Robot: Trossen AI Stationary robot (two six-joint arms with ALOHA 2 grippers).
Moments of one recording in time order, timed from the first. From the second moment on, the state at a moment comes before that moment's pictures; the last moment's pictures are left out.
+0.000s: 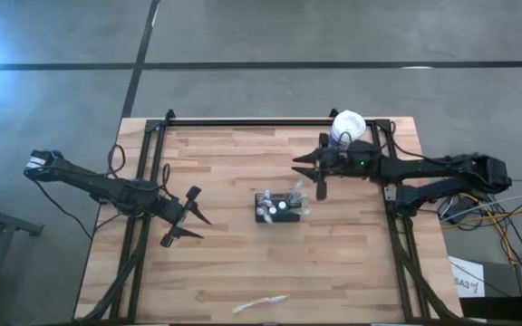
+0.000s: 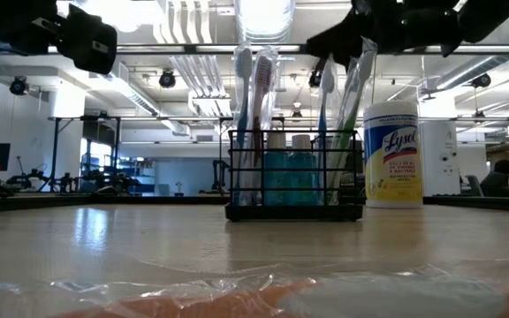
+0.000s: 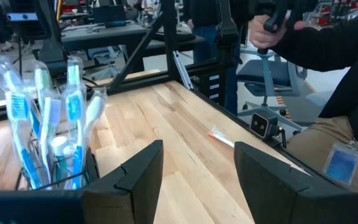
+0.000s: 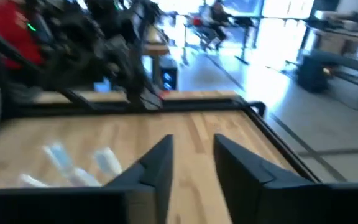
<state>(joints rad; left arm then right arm) -0.28 0.62 0.25 0.28 0.17 0.07 -0.20 1.12 0.60 0.43 -0.09 -0.01</state>
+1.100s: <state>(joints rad) -0.28 0.50 0.22 0.20 -0.16 -0.03 0.20 1.17 1.10 -0.24 0.12 -0.03</state>
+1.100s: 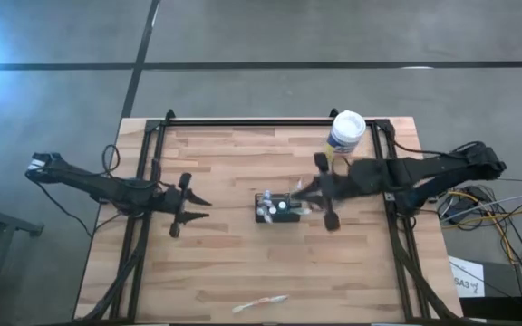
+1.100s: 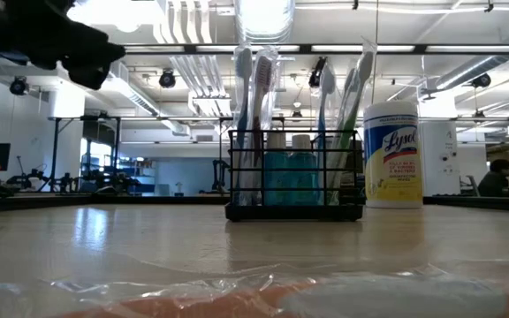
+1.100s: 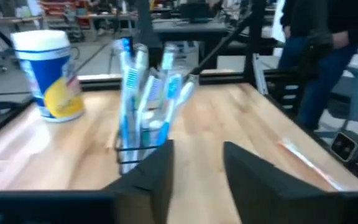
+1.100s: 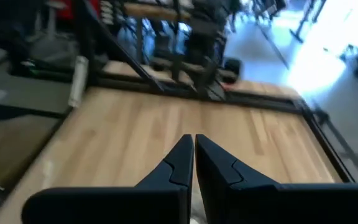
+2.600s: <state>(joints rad) -0.28 0.07 0.22 -0.13 -0.24 -0.06 0.68 1.83 1.48 -0.39 0.46 0.40</state>
